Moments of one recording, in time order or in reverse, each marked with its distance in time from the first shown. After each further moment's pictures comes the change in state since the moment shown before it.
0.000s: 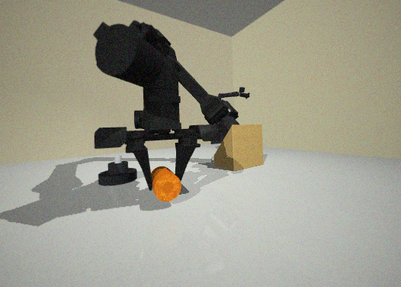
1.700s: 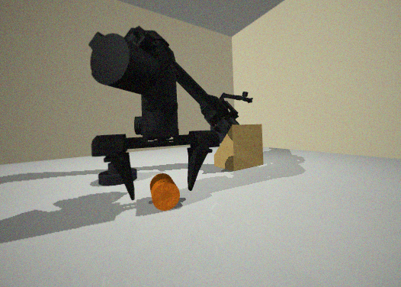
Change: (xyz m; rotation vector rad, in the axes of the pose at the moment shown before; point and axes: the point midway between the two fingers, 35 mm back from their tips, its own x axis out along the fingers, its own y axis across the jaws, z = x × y) arm 0.011 0.002 -0.001 0.055 0.010 -0.005
